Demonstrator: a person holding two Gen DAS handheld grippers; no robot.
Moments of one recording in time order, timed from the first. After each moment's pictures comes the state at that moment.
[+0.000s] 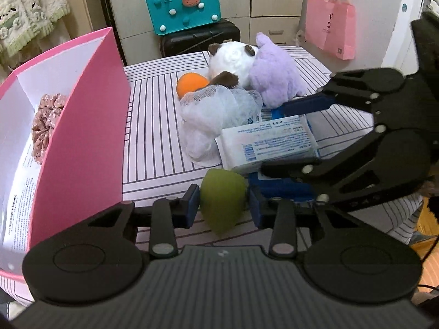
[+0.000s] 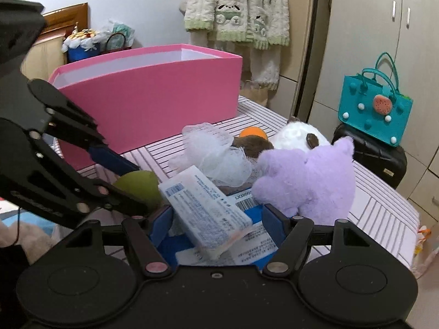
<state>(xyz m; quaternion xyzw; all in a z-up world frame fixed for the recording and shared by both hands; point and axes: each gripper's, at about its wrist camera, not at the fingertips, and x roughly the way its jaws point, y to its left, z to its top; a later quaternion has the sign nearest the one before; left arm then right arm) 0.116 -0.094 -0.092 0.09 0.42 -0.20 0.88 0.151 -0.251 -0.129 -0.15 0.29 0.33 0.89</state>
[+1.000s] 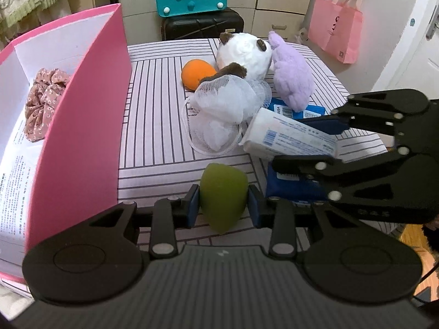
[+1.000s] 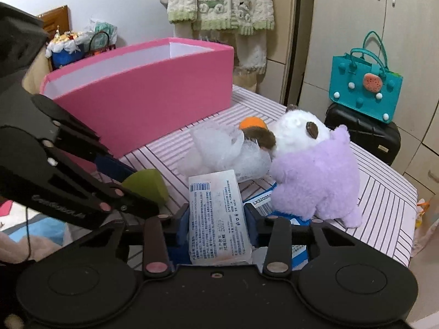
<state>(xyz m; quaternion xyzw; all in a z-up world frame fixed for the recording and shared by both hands) 0.130 -0.080 -0.094 0.05 0.45 -0.20 0.87 0.137 -0.244 -0.113 -0.12 0.33 0.29 0.89</state>
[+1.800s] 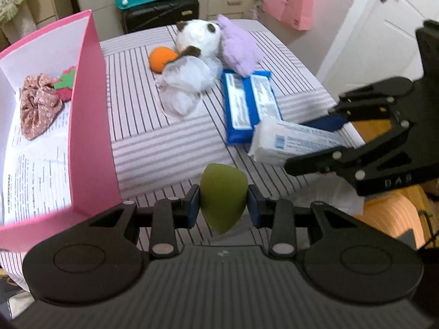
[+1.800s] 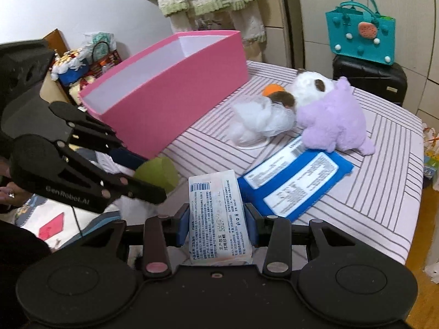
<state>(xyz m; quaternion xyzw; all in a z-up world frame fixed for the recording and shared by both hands) 0.083 -0.060 -0.056 0.09 0.49 -0.29 0.82 0.082 -0.253 -0.084 -0.02 0.42 0.30 0.85</state>
